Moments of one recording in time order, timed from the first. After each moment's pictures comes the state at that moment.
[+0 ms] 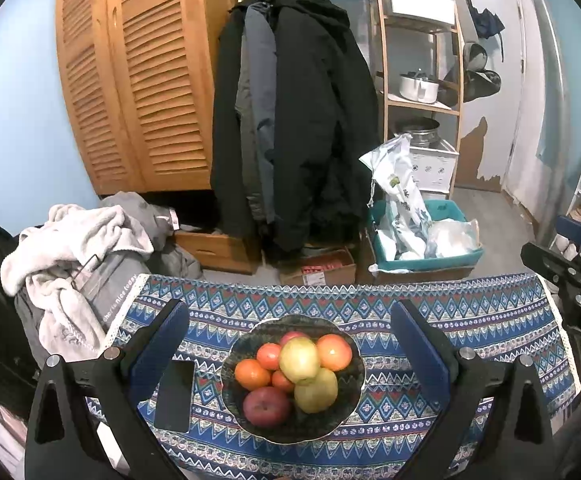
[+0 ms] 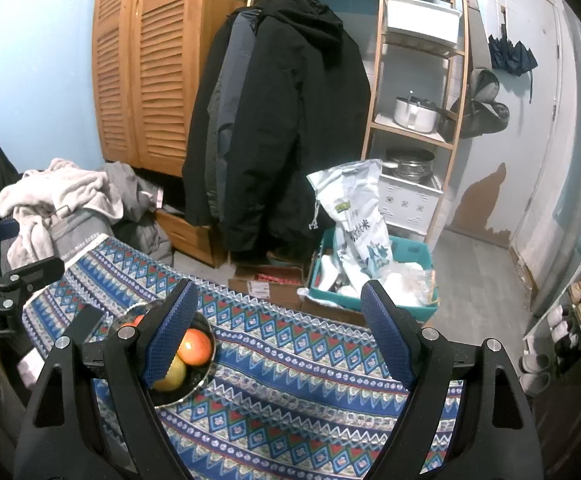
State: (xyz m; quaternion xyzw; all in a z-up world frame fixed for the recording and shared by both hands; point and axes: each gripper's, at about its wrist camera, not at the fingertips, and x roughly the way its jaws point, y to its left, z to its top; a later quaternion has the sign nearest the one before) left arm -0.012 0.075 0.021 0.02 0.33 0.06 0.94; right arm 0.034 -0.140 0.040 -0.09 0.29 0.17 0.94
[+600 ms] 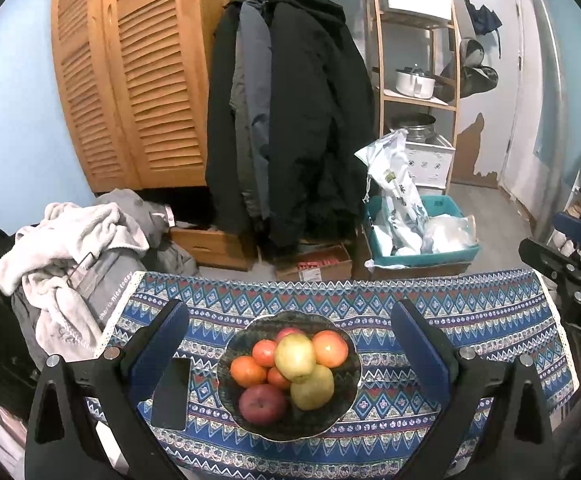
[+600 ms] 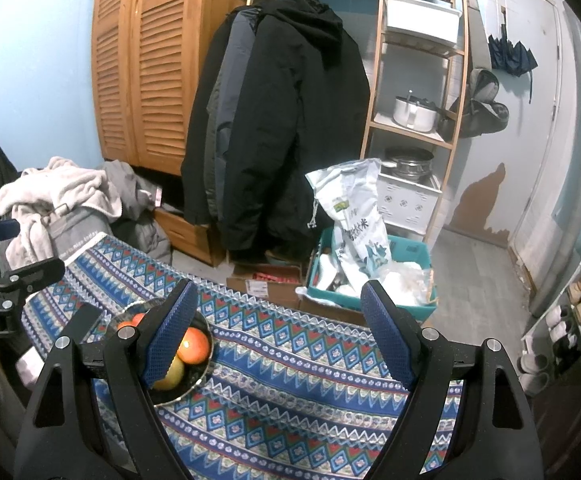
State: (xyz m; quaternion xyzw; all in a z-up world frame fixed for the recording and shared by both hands) left arm -0.010 0.072 0.017 0.02 0.34 0.05 0.94; right arm 0.034 -0.142 0.041 -0.09 0.29 0.17 0.94
